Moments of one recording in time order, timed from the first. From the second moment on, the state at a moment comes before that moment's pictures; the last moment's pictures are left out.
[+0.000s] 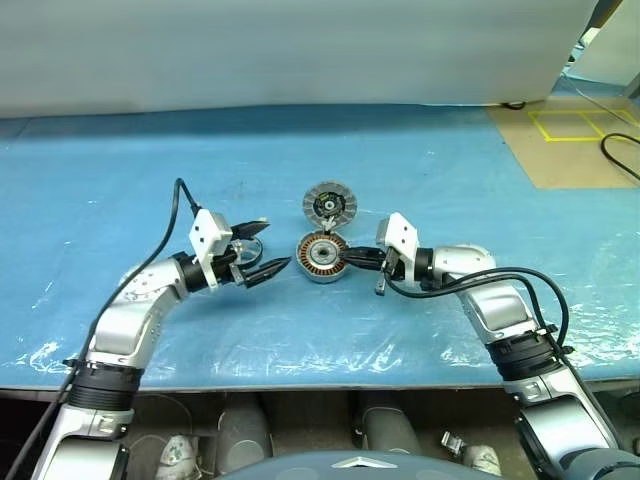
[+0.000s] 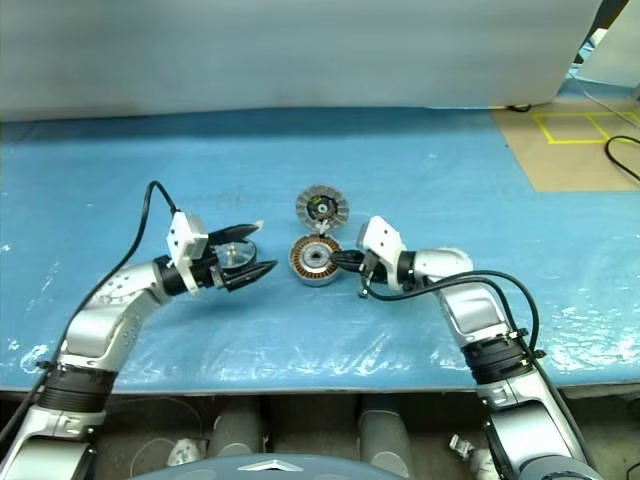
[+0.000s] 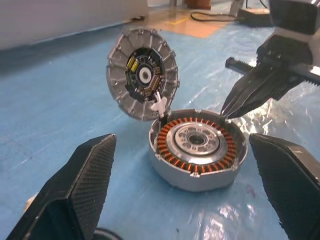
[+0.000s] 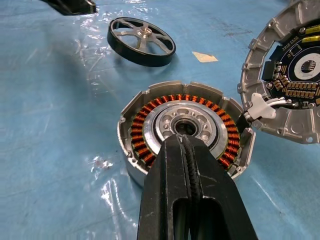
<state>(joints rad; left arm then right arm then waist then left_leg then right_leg) -0.28 0.55 0.00 -0.03 -0.45 0.24 -0.97 -0.40 -0.49 0.21 0.00 0.17 0.26 1.01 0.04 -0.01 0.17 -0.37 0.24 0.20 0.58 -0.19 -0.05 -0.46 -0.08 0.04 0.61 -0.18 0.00</state>
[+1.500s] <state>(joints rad) -0.74 0.77 -0.16 0.38 -0.24 0.56 -1.33 -0.30 -0.48 0.20 -0.16 0.21 0.27 0.95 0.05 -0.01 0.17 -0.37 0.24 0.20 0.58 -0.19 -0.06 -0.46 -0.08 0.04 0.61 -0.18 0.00</state>
